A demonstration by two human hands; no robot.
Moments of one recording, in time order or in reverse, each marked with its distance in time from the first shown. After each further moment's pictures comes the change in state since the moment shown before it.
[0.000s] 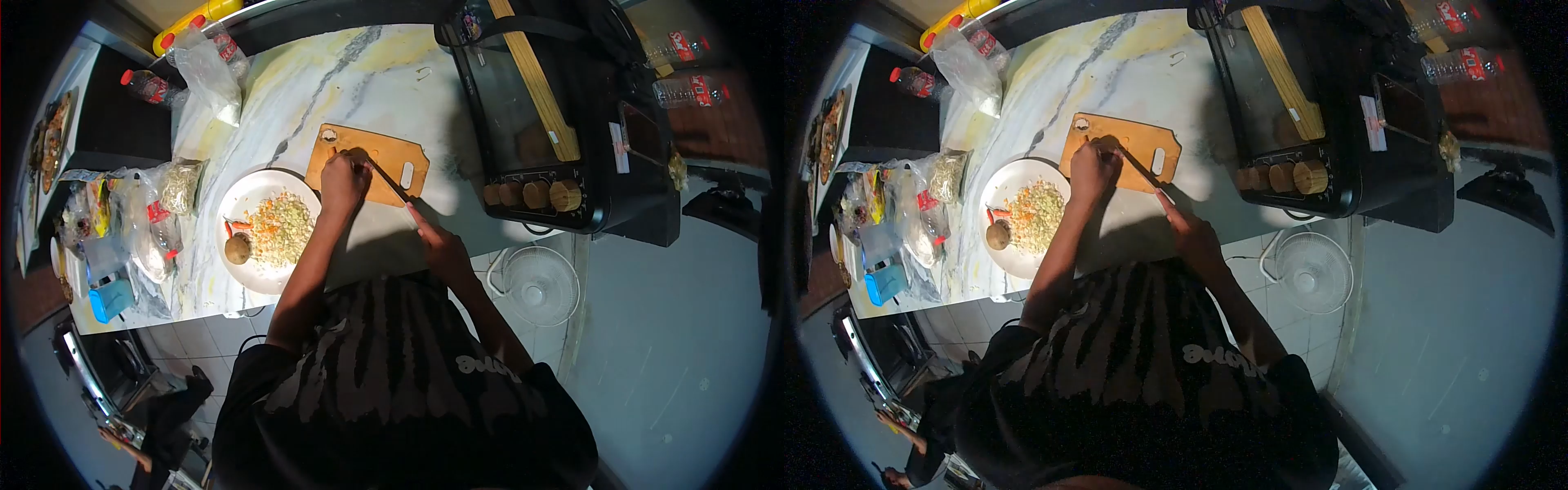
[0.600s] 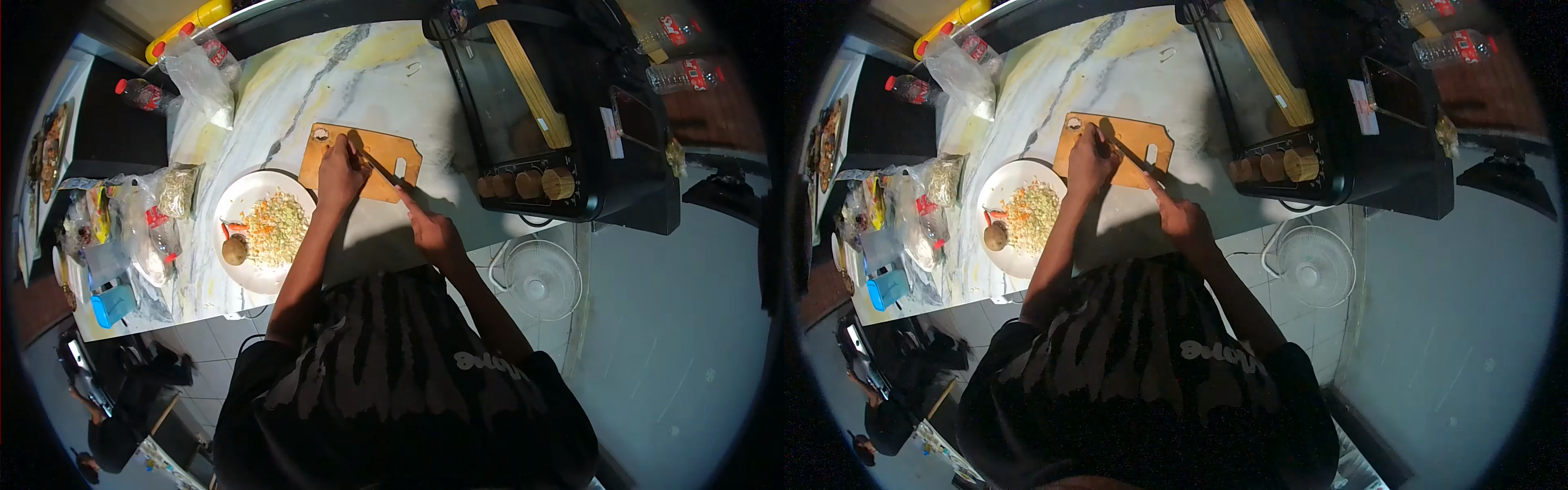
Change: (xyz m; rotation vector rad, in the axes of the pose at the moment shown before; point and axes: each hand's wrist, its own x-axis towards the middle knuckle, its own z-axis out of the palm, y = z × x) left_hand 0.003 0.011 0.002 -0.065 -0.017 -0.024; right_hand 0.020 -0.007 -0.003 0.013 0.048 0.000
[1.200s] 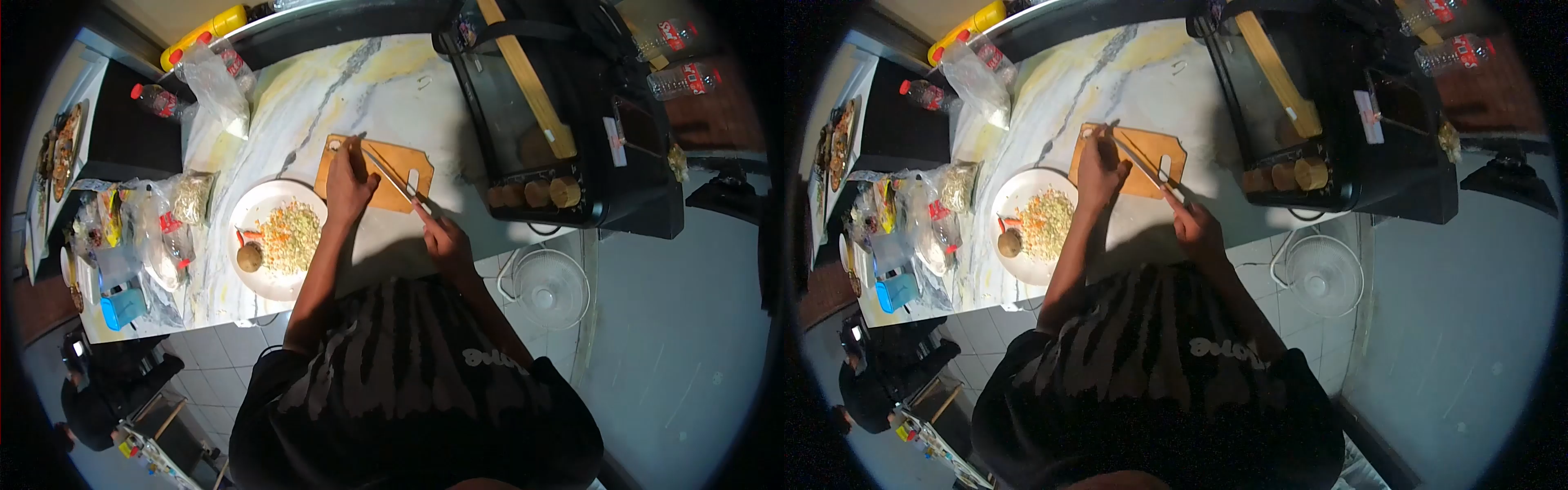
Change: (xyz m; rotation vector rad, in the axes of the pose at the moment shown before) left_hand -0.008 -0.001 -0.011 -0.117 0.114 0.081; right_hand -0.005 0.017 0.020 -0.002 0.258 -0.178
